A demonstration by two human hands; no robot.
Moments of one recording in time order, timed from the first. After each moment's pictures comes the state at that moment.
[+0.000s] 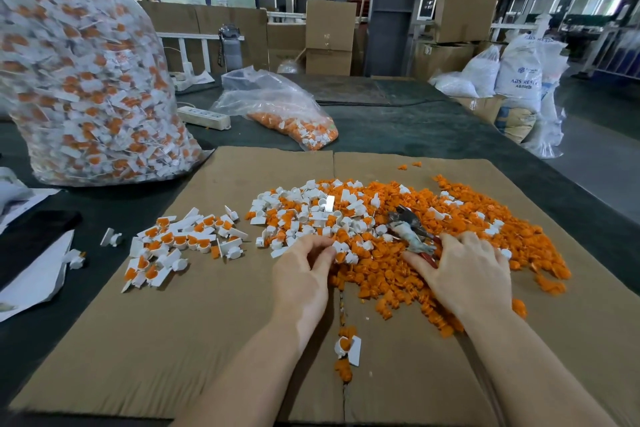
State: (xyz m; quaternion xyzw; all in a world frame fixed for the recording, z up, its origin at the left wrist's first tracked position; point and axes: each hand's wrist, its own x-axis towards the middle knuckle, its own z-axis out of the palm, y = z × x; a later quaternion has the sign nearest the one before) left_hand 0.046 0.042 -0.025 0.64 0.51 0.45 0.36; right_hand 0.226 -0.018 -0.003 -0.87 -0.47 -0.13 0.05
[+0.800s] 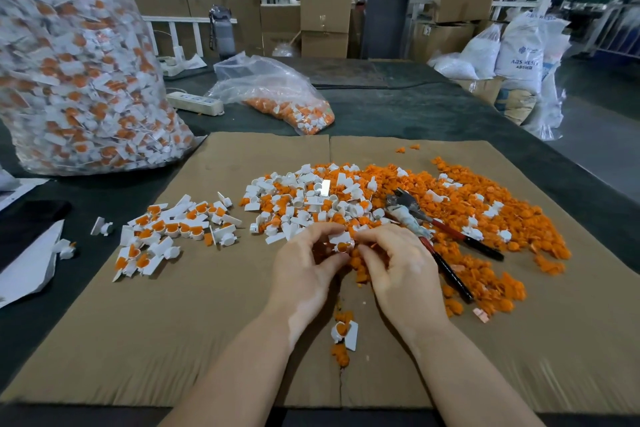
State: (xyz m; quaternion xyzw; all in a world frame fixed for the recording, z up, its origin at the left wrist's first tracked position) left_hand 0.040 0.035 -0.021 0.71 0.44 0.40 0.38; right_hand 0.165 -0.020 -0.021 -0.63 -0.64 -0.08 0.45
